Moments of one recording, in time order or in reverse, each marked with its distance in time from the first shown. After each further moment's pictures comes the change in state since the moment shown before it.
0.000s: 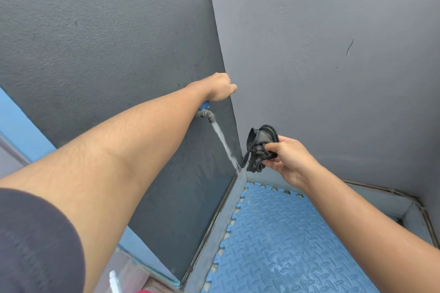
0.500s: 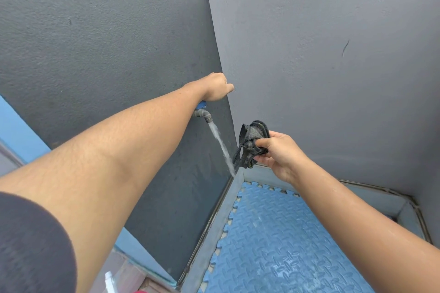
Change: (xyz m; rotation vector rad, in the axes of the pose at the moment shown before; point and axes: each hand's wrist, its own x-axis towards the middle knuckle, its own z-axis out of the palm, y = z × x) left_hand 0.000 -0.001 0.001 -0.064 -0.008 -0.008; right_hand 0.004 -0.005 0.013 -0.026 -0.020 -0.026
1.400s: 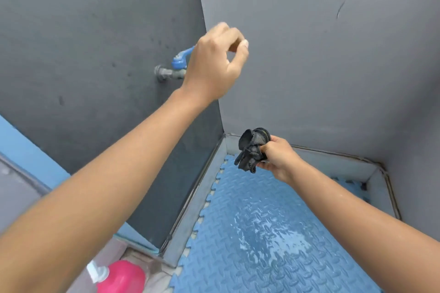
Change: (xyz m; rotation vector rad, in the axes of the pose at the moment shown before) left_hand -0.092 0.040 0.055 -0.354 0.828 0.487; right_hand 0.006 0.080 -0.051 -0.193 0.152 0.136
